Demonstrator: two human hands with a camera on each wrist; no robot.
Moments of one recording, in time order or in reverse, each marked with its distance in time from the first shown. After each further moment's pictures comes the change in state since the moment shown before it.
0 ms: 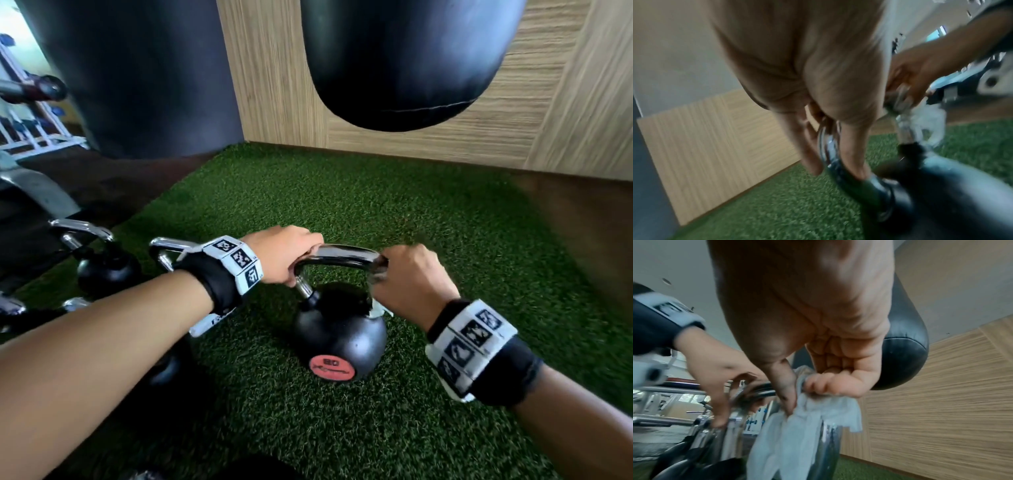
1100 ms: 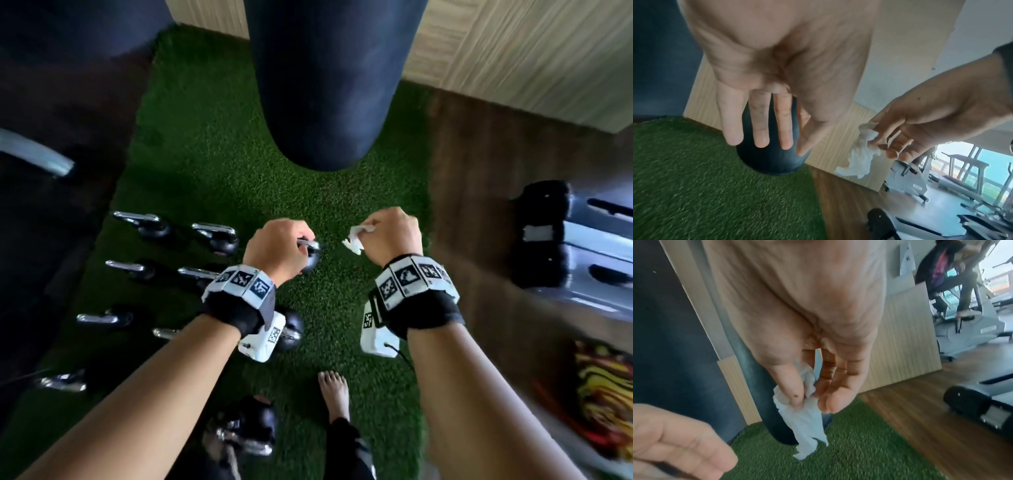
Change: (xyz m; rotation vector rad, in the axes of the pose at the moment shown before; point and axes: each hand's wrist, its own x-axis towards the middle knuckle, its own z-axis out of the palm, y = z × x) left_hand -0.153 0.103 -0.486 -0.639 -0.102 -0.291; right_hand -0.016 -0.185 -0.546 0.275 -0.302 0.682
